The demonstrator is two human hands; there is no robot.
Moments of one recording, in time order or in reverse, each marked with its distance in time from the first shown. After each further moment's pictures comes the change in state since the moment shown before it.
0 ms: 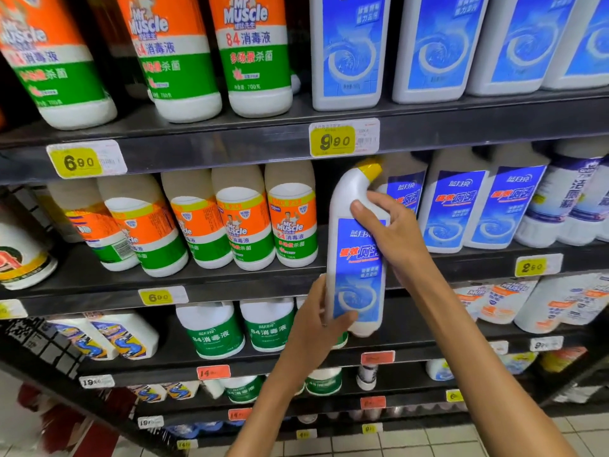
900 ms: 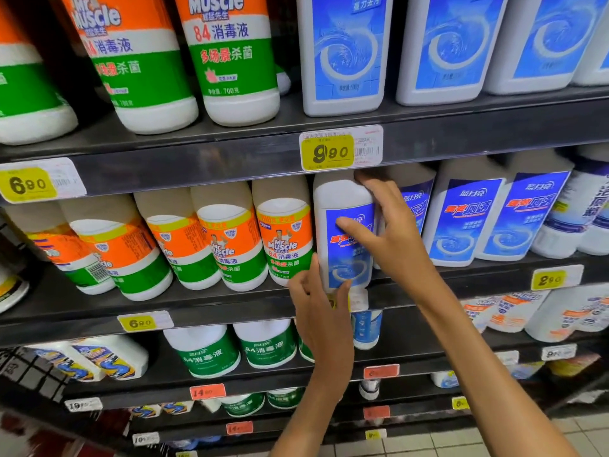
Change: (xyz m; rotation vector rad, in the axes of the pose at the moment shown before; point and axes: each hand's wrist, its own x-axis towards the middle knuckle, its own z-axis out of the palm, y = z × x) left_hand 0.064 -0.015 0.038 0.490 0.700 0.061; right_hand 0.029 0.002 0.003 -0.464 0.000 -0.414
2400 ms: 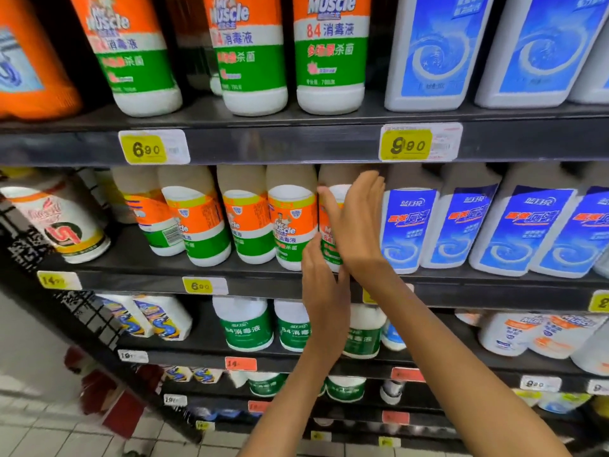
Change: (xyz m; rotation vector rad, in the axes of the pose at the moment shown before) left_hand 0.033 -0.014 -0.058 -0.140 -0.008 -0.025; right_hand 0.017 -0.058 0.113 -0.255 0.207 0.106
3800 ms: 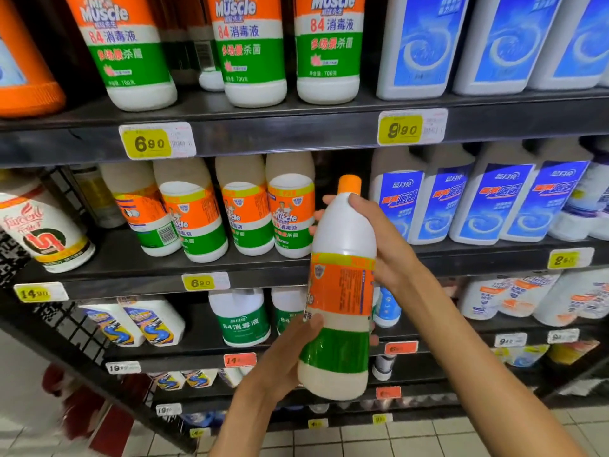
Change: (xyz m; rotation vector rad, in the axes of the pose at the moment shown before) left_hand -0.047 -0.045 -0.121 -0.755 -0.991 -0.453; right_hand -0.046 0.003 -0.051 1.246 -0.615 0.637
